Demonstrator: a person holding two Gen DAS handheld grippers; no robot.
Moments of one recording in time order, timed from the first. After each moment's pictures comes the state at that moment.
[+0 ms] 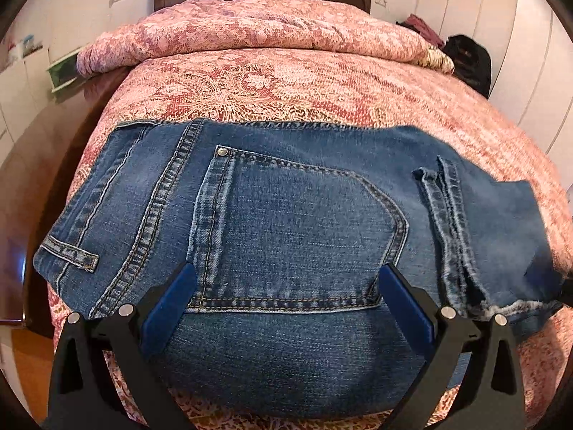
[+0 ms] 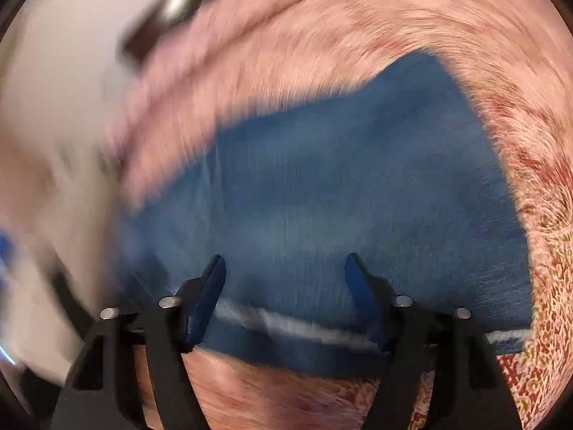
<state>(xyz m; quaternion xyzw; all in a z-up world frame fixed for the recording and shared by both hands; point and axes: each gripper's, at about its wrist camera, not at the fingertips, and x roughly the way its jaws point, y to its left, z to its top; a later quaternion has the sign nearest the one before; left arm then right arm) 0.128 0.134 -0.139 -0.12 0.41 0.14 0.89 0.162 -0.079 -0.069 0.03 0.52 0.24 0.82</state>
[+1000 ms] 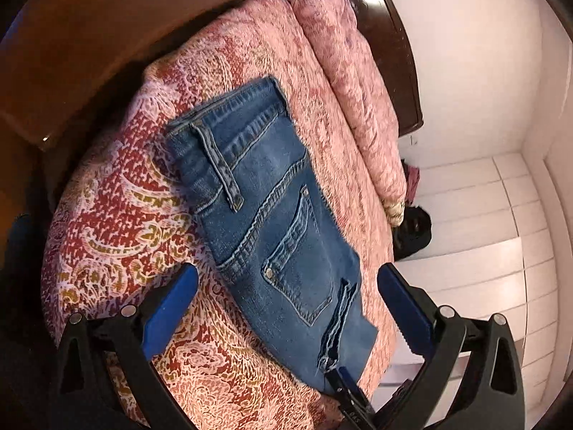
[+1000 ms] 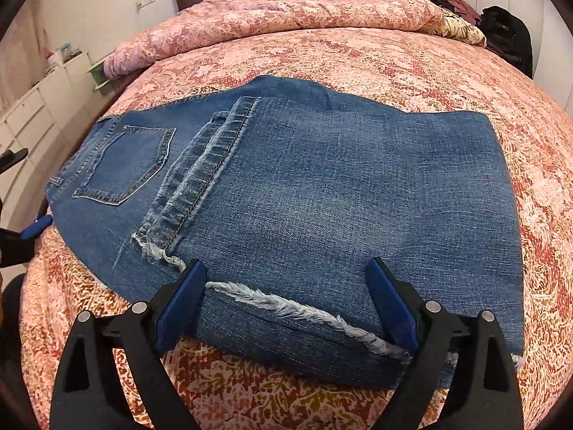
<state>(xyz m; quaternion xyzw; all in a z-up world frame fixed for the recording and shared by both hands) 0.011 0.251 -0.154 -0.60 0.25 0.07 0.76 0.126 -0.061 -0.073 -0.10 0.47 0.25 0.84</state>
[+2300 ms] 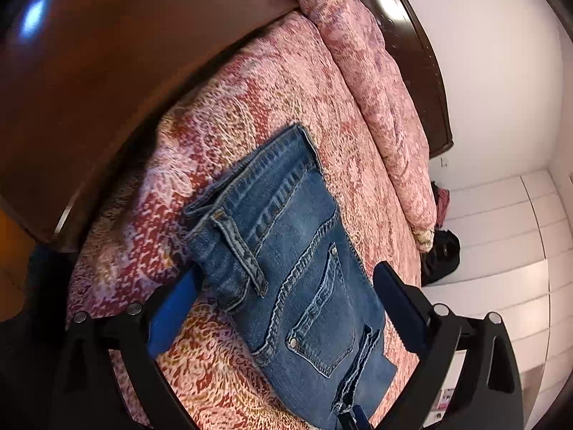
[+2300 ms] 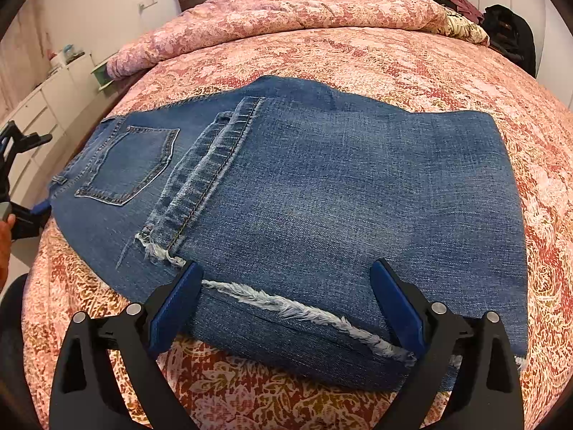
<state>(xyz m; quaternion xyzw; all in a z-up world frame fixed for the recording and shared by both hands) 0.037 0.298 -0.151 -0.58 0.26 0.14 0.76 0.130 -0.061 -0.075 -0.10 0.47 0.26 0.84</state>
